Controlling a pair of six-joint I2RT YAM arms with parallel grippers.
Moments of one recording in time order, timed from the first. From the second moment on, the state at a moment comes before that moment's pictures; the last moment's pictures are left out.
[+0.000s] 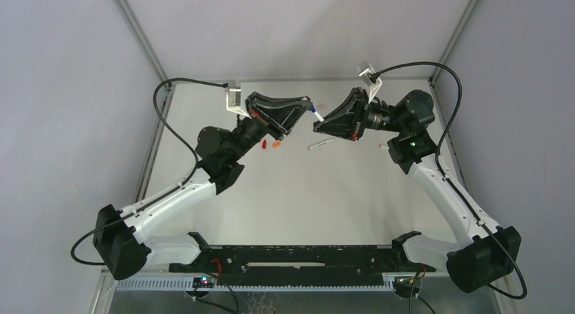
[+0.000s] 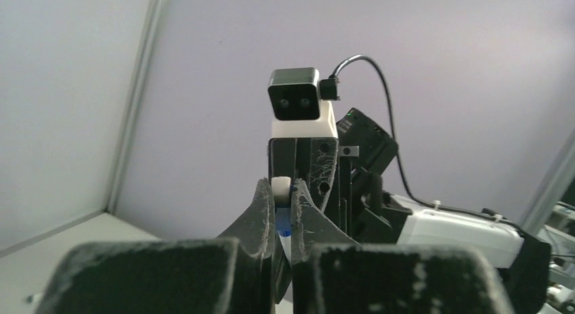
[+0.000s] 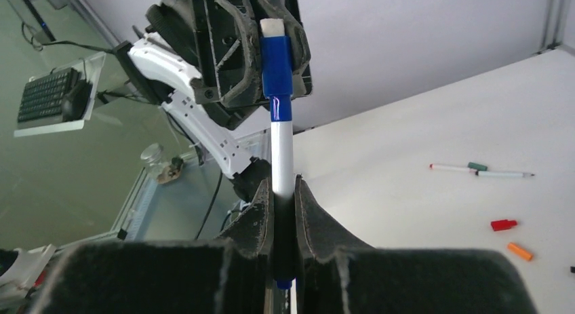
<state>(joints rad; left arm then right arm) -0.80 1.24 0.95 0.91 0.29 -0.65 0.38 1.16 1.10 0.42 -1.12 0.70</state>
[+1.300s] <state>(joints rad) -0.75 1.09 0.67 0.87 0.35 -0.88 0.36 1.11 0.91 0.38 -1.02 0.63</state>
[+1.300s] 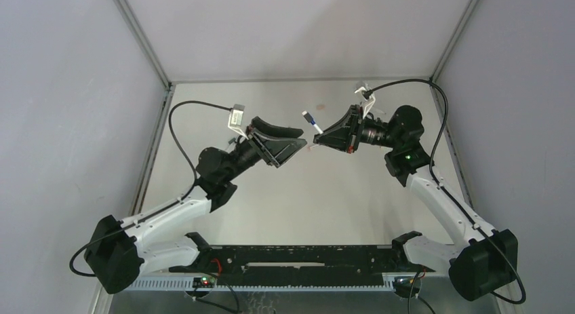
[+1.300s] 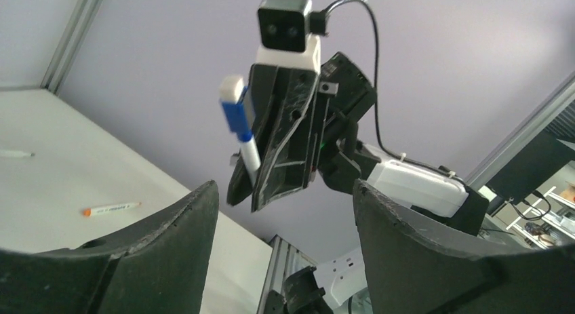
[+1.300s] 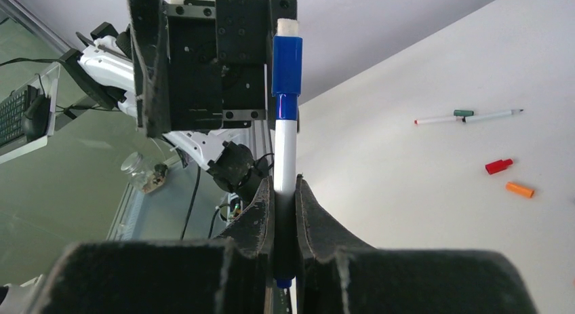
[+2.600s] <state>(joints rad) -0.81 1.37 0.70 1.26 0.26 -0.96 0.39 1.10 0.89 0.38 -1.00 0.63</state>
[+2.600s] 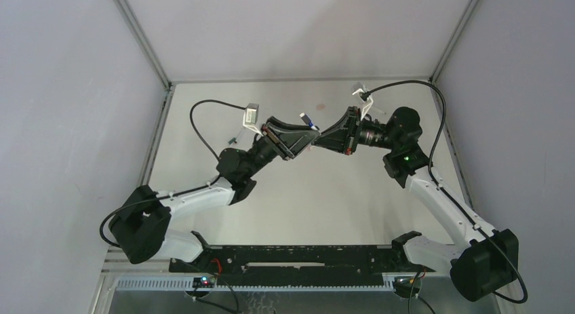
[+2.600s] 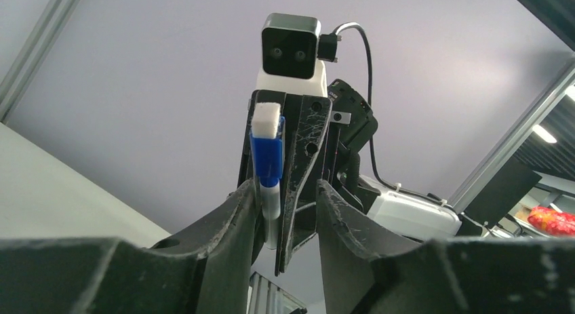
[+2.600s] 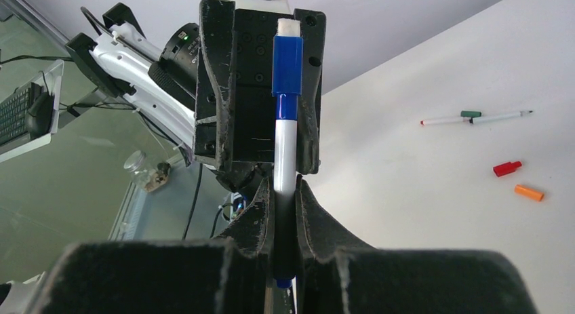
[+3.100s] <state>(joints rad) -0.81 1.39 0.71 1.26 0.27 -0.97 0.39 1.10 0.89 0.38 -1.00 0.62</state>
